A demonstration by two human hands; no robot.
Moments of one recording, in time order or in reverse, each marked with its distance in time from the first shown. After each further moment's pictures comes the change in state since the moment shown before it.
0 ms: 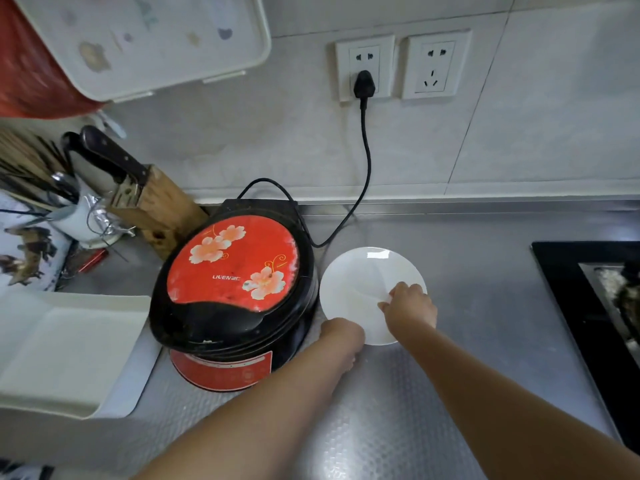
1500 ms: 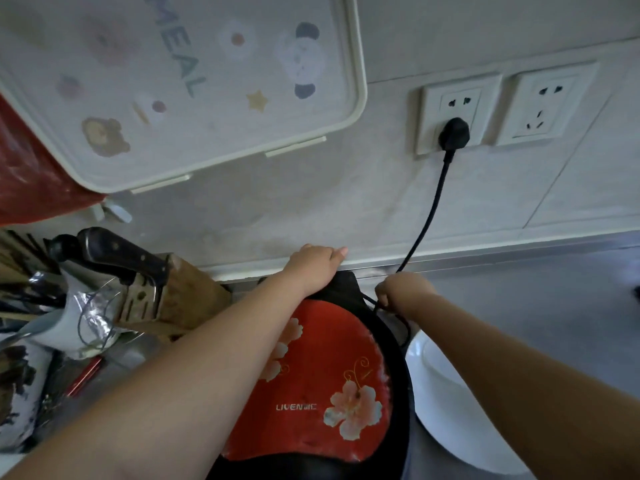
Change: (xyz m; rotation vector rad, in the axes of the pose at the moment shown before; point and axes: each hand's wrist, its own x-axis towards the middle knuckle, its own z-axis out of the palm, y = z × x) left_hand 0.160 0.128 -0.245 0.734 0.164 0.745; right_hand 0.146 -0.179 -0.024 -0.358 -0.197 -0.341
